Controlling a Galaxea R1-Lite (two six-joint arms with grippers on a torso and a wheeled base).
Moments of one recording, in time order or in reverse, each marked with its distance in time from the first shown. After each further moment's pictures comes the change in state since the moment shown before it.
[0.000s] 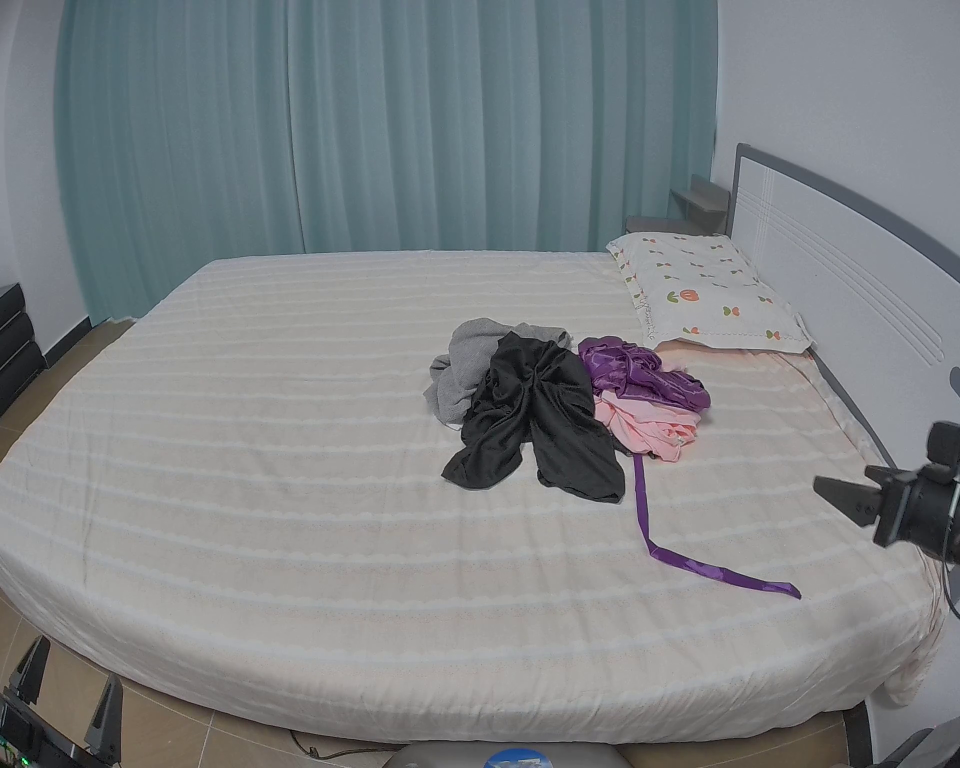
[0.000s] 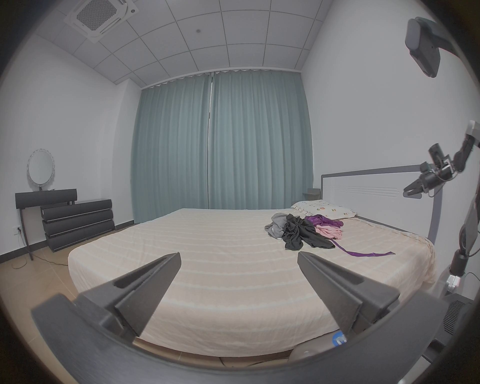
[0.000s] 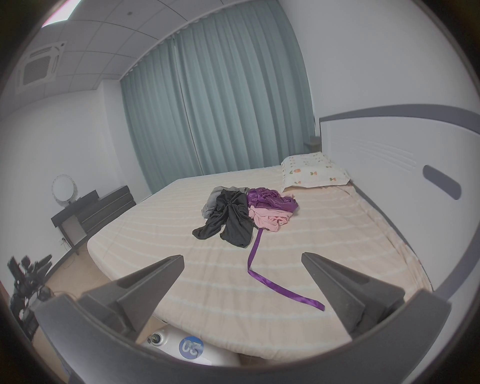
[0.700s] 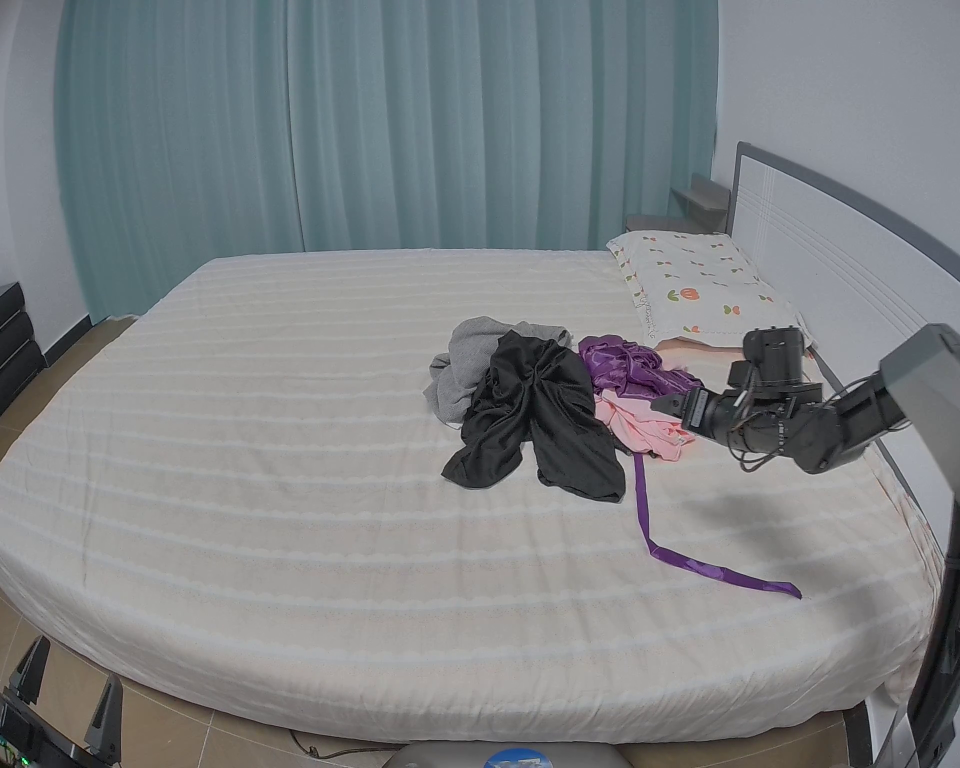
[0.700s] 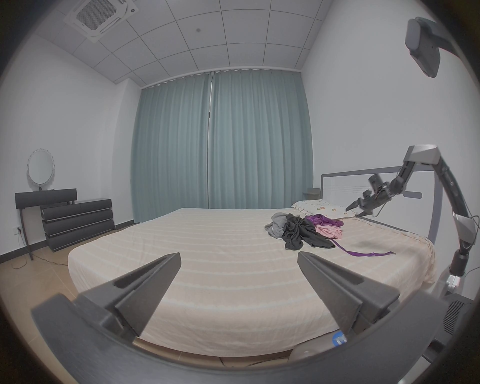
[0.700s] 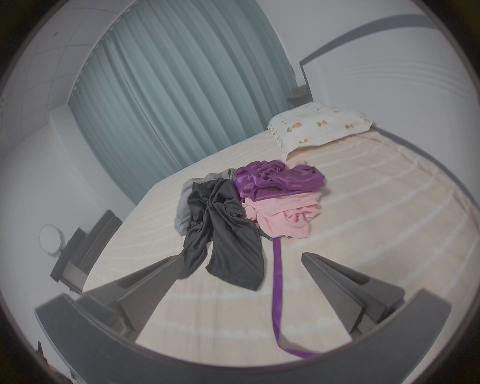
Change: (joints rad) left arm 0.000 0.000 0.000 0.000 0.000 0.000; right arm 0.087 1.035 -0.792 -0.094 -0.084 0.308
